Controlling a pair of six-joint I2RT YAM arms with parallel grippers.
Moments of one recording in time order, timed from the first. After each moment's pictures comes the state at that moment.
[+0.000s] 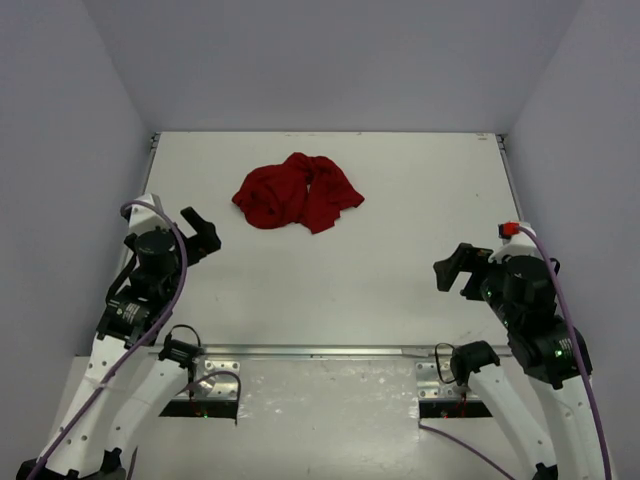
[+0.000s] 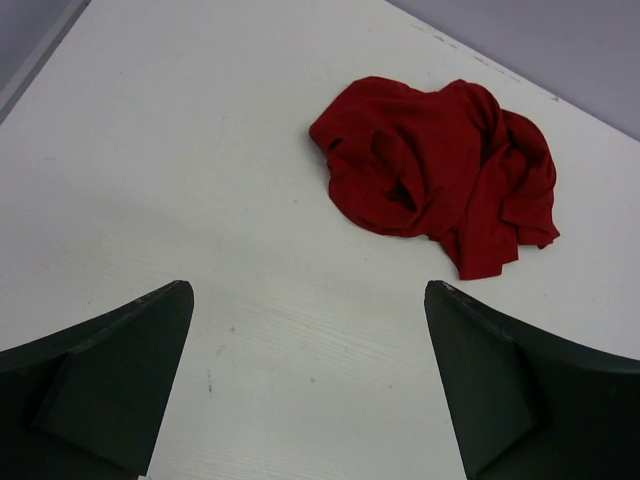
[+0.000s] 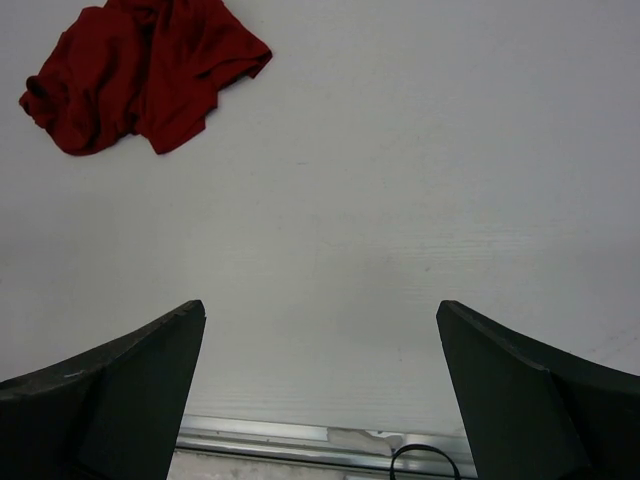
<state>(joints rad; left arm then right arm) -0.25 0.57 0.77 -0.60 -0.41 -0.52 0.25 0.42 0.83 -0.88 0.10 0.35</state>
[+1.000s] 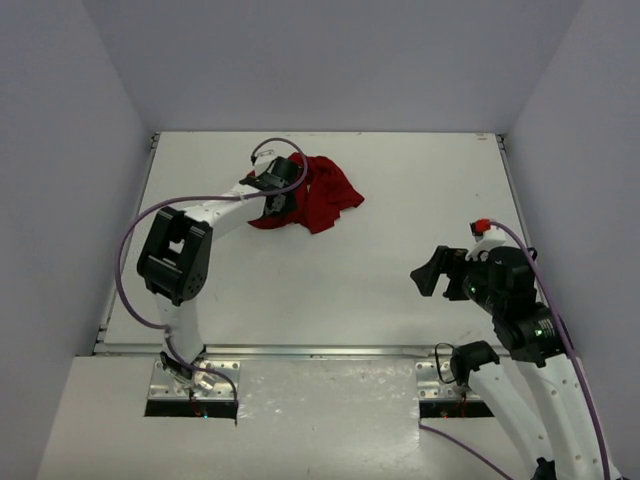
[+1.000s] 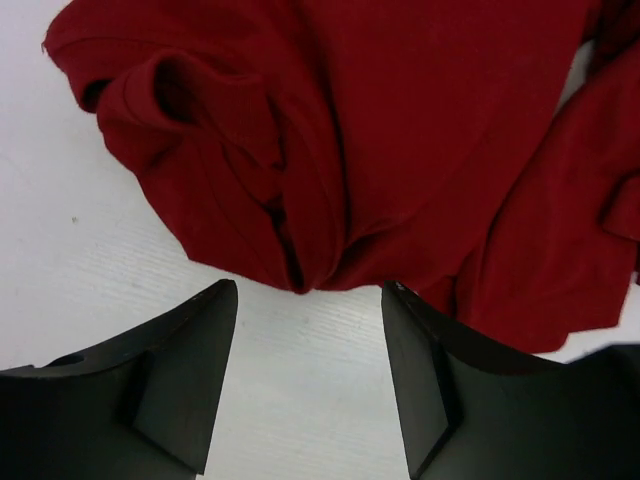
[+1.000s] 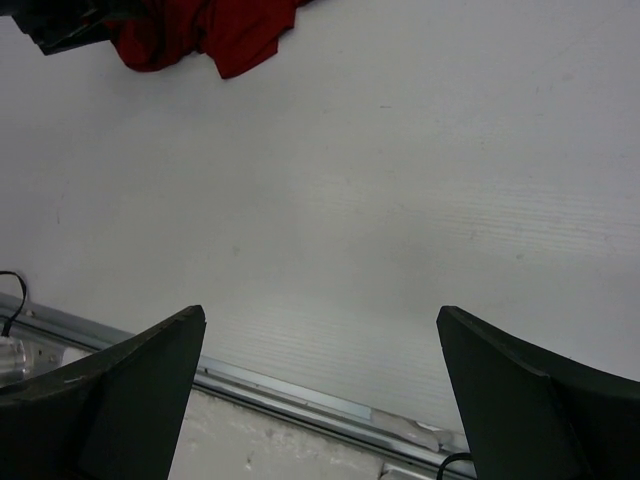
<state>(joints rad) -0.43 1.87 1.35 -0.47 -0.46 -0.70 0.25 0.48 0.73 -0.80 -0.13 0.36</state>
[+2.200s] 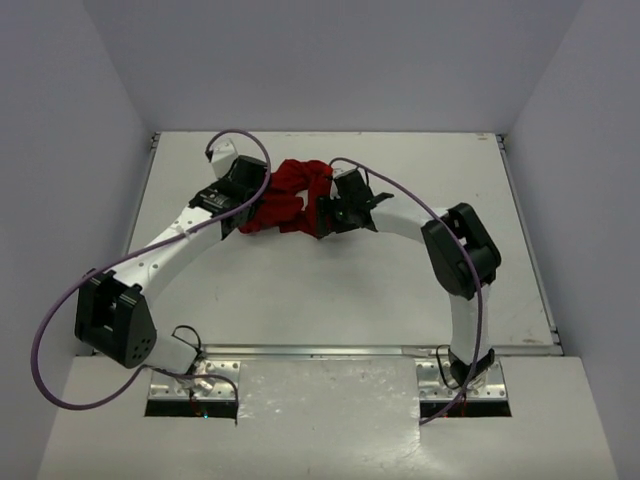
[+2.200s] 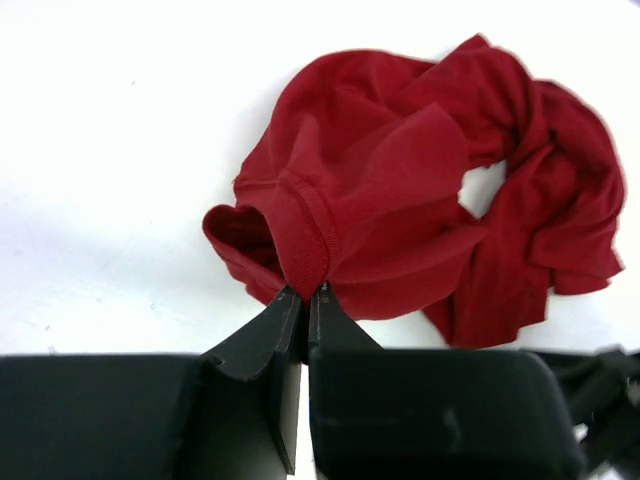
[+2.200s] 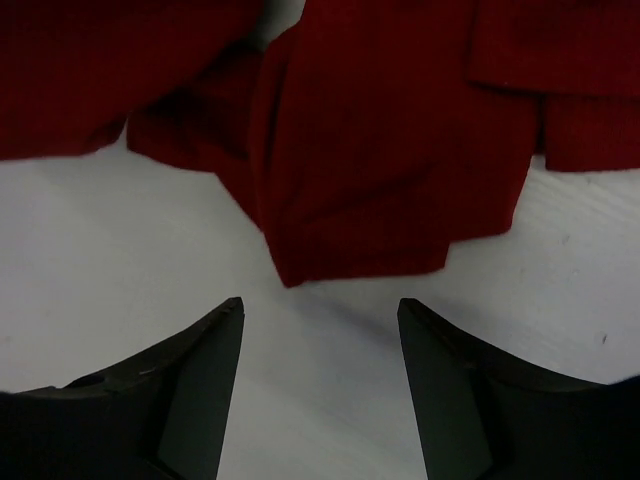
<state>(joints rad) -0.42 1.43 1.19 -0.51 -0.60 -0.73 0.55 1.98 1.25 -0.12 -0.17 0.31</state>
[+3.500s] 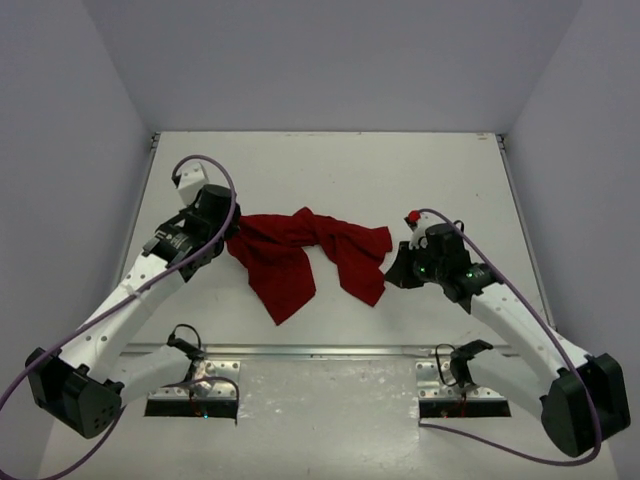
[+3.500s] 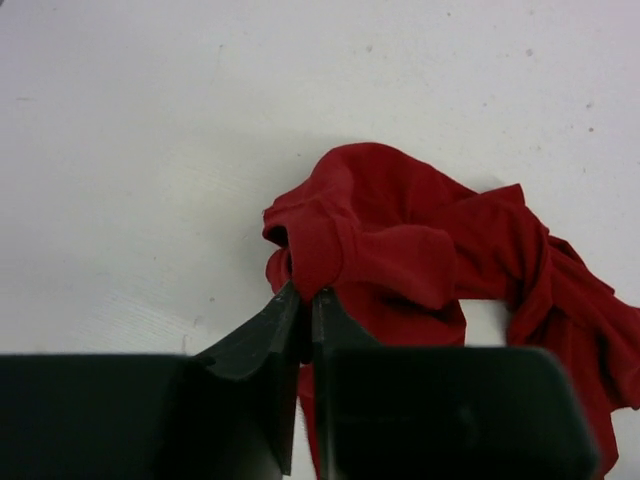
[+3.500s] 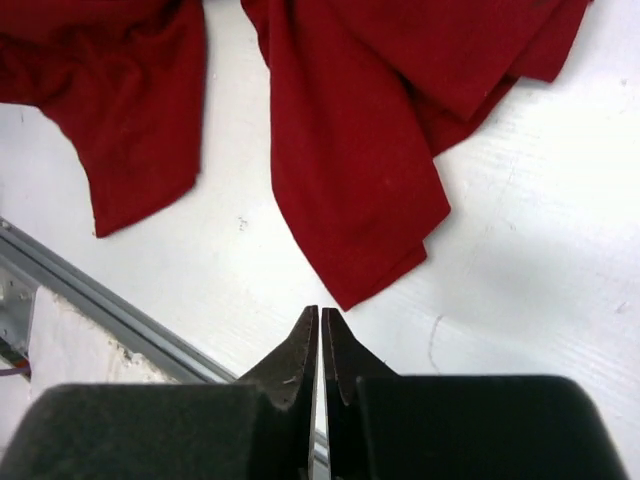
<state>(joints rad) -0.42 1.05 1.01 -0.70 -0.59 -0.70 0.39 1.01 0.55 -0.31 -0.29 0.34</state>
